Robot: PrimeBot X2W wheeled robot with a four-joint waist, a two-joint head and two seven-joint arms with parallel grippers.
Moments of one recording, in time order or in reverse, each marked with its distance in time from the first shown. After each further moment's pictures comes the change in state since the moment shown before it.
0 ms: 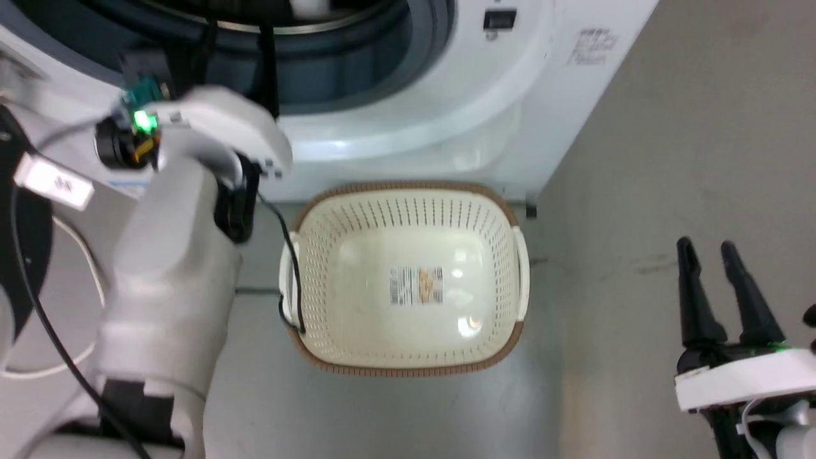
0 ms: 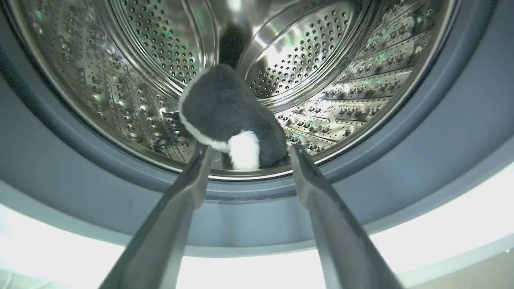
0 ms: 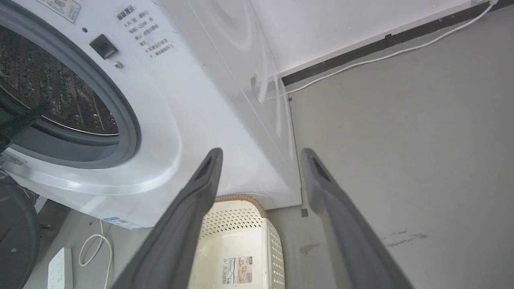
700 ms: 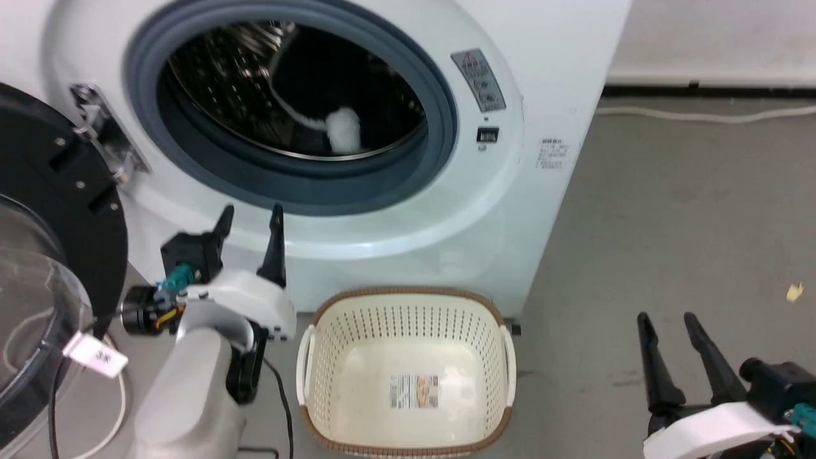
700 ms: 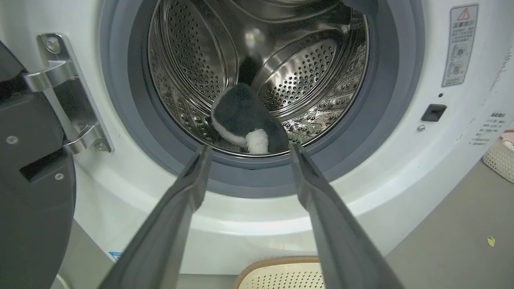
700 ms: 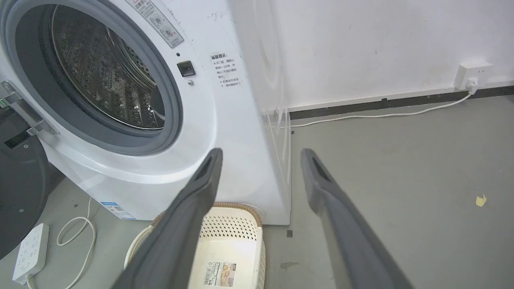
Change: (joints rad) left arm 0.473 0.035 -0.026 -0.265 0.022 0.050 -0.003; right arm 0.105 0.002 0.046 0.121 -0.170 0.000 -0.054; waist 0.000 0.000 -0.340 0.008
